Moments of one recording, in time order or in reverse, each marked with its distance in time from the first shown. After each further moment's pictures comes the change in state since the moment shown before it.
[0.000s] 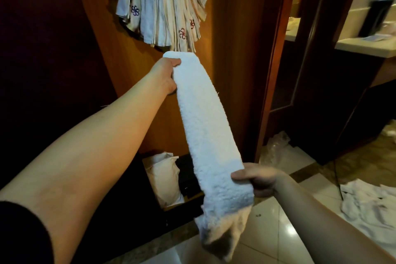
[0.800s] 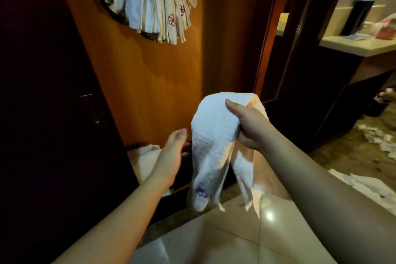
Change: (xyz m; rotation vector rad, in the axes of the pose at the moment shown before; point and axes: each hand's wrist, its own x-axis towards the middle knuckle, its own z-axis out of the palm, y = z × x) left_hand -0.037 -0.206 -0.067 0.283 -0.193 0.117; right_hand 0.021 -0.088 0.020 0.203 0.662 -0.453
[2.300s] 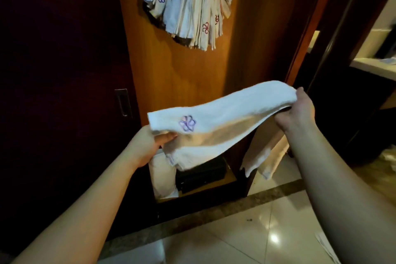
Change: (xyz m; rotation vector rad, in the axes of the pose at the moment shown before) left_hand -0.004 0.037 -0.114 -0.010 -0.078 0.233; right_hand 0.054 -0.043 -0.013 0.488 0.362 -0.265
